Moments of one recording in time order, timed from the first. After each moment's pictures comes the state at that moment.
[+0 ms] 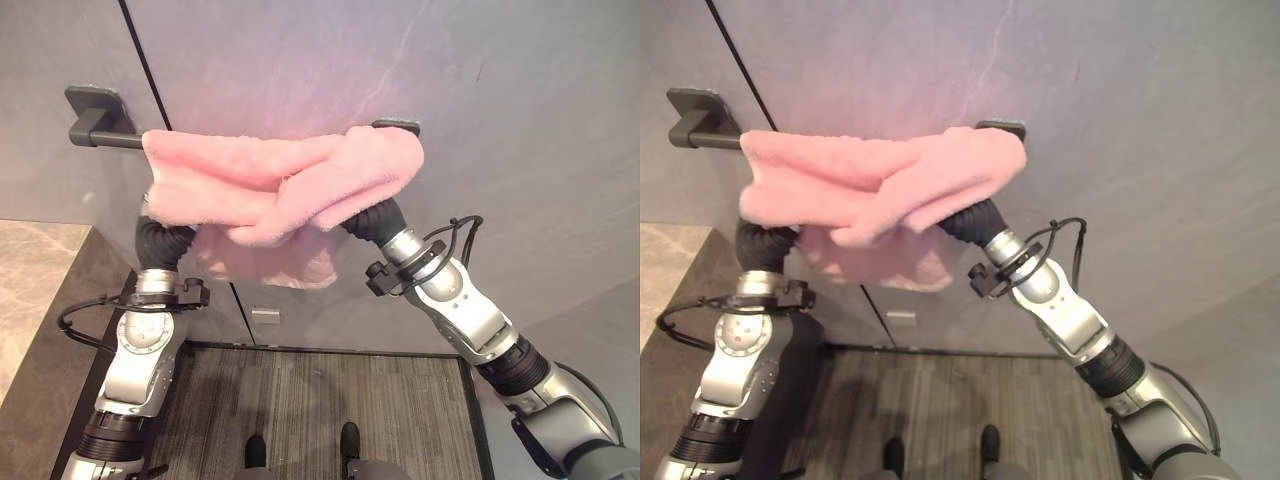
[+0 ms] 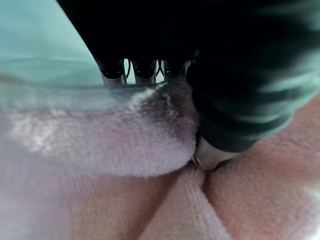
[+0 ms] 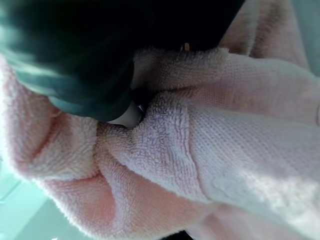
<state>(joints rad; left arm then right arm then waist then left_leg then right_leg) -0.16 0.52 0.03 -0.22 -0.39 -0.25 0.25 -0.62 -0.49 0.52 -0.23 0.40 -0.08 -0.03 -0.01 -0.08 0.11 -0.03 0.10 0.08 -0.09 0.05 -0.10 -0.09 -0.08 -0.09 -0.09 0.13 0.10</state>
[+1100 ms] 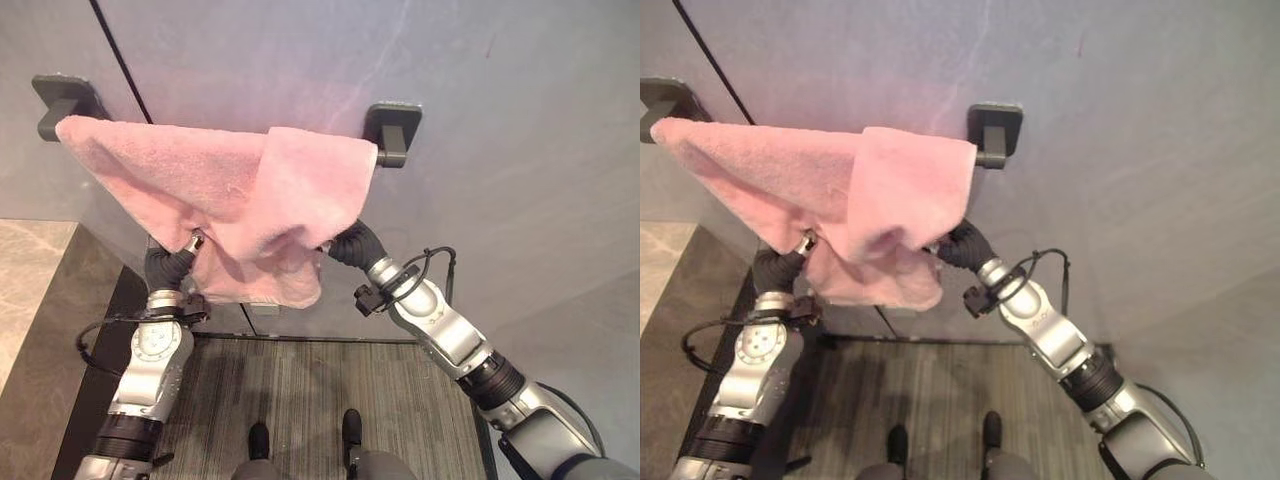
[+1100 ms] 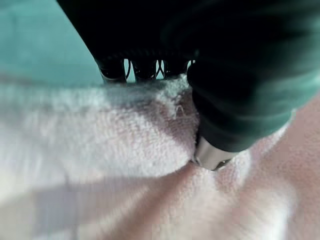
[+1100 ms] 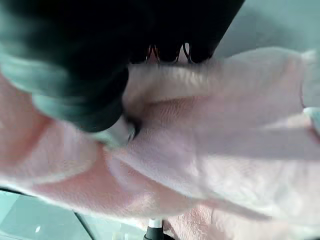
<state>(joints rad) -0.15 0.43 -0.05 0.05 -0.47 -0.21 0.29 -0.51 -0.40 0.56 -0.04 0.34 -0.03 -0.03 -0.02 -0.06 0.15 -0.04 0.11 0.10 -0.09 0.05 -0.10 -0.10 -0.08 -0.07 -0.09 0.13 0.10</state>
